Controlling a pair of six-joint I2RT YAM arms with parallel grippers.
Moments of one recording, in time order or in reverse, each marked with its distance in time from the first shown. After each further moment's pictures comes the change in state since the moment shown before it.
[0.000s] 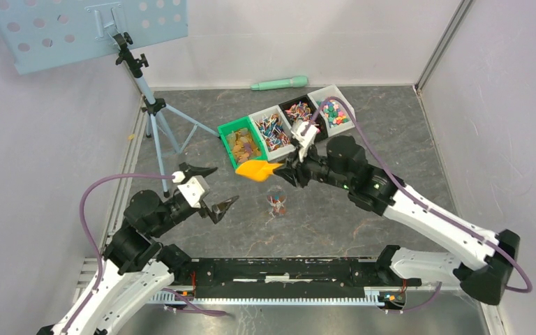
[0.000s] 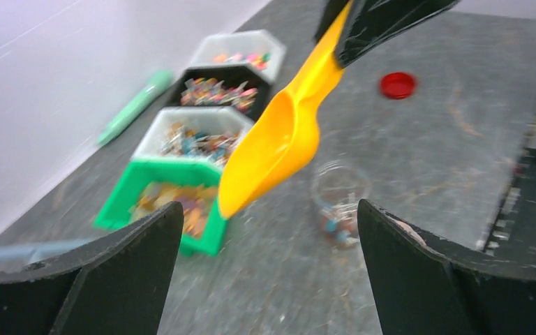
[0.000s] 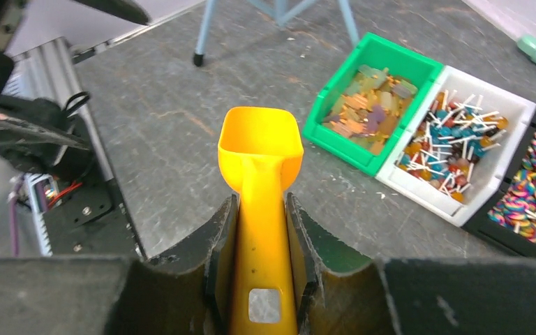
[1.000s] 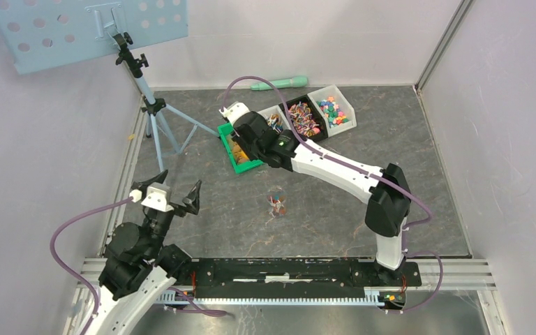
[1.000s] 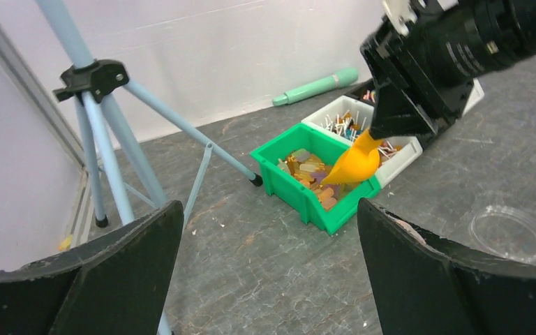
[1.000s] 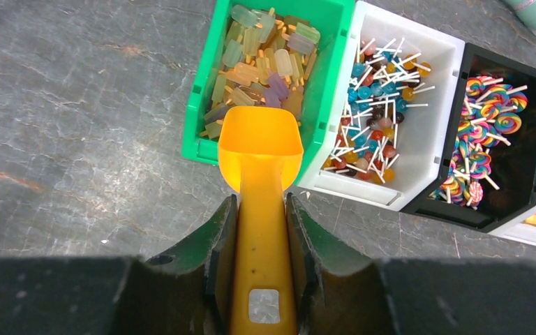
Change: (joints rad) left arm 0.000 -0.377 -0.151 -0.029 -0.655 -0.045; right arm 0.076 0.831 0.732 -0.331 0.564 0.027
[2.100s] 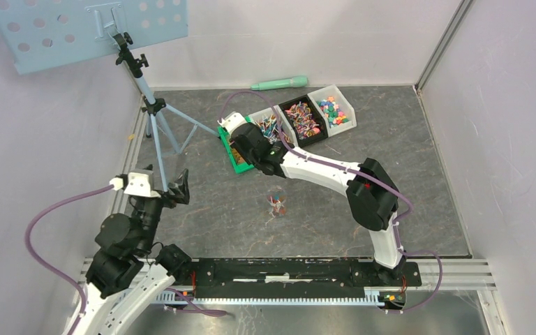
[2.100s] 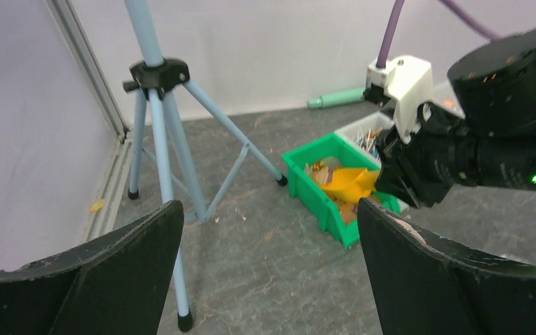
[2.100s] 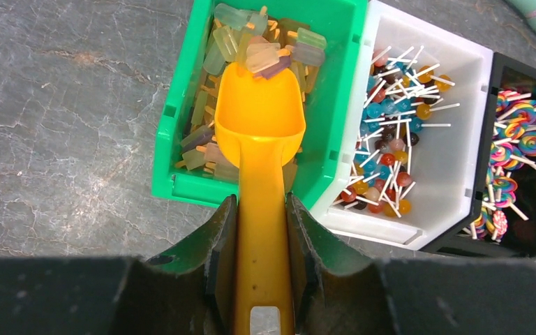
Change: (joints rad) left arm 0.000 0.155 0.213 -0.063 -0.179 -0.116; right arm -0.017 0.115 -0.108 0.247 0.051 -0.065
